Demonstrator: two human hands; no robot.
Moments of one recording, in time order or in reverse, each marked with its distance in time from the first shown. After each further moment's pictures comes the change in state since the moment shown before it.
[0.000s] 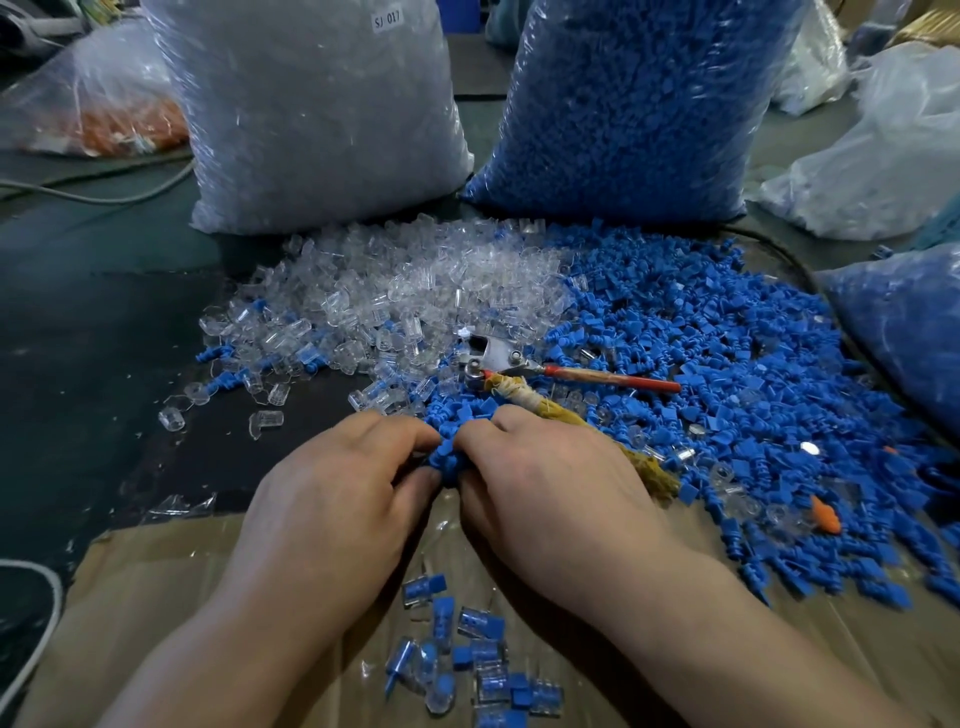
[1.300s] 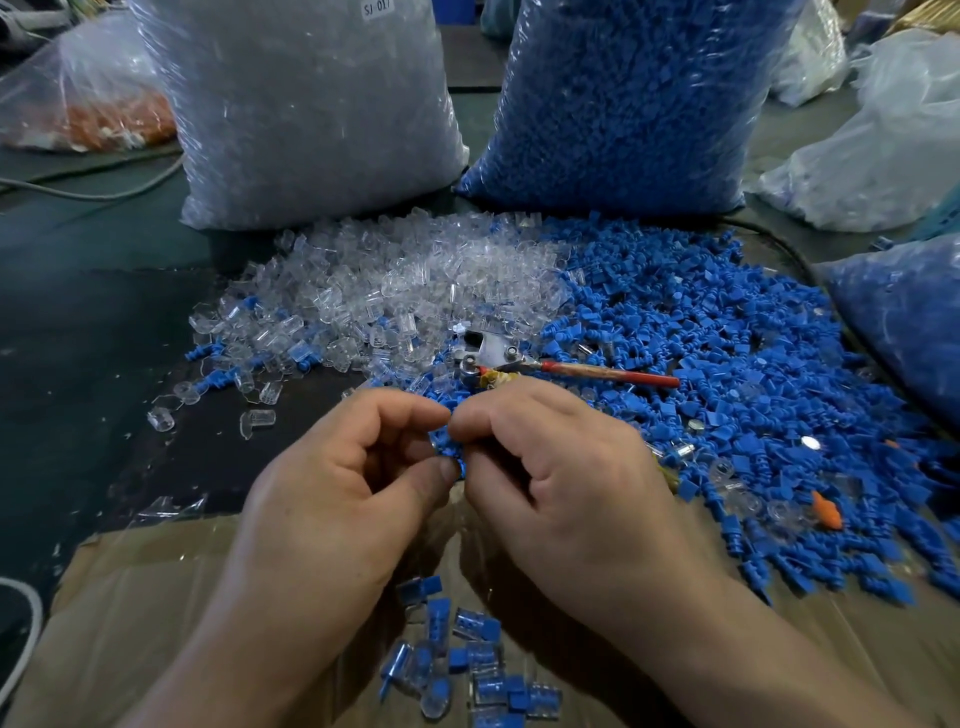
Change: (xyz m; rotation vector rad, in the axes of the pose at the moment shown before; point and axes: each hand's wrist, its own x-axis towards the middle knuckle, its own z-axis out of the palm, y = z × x) left_hand -0.011 0.013 0.003 -0.799 0.074 -0.128; right_hand -0.016 0.000 -0.007 0.526 0.413 -0.059
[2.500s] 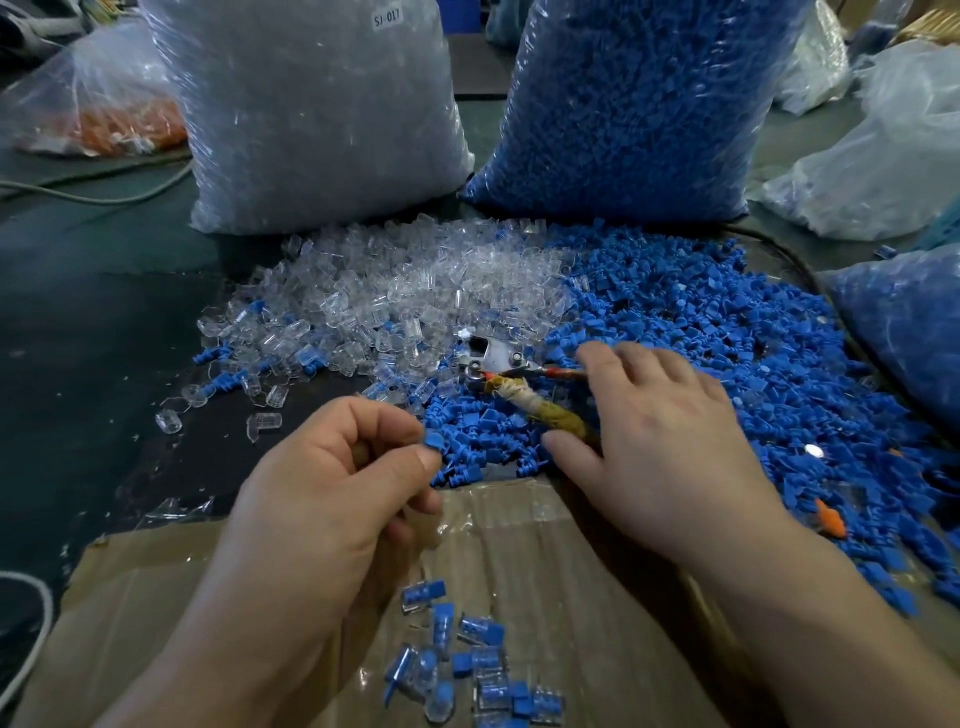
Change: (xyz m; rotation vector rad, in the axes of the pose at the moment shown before) left_hand 0.002 0.006 -0.005 -0.284 0.047 -0.294; right_hand 0.011 0.037 -0.031 -0.720 -0.287 0.380
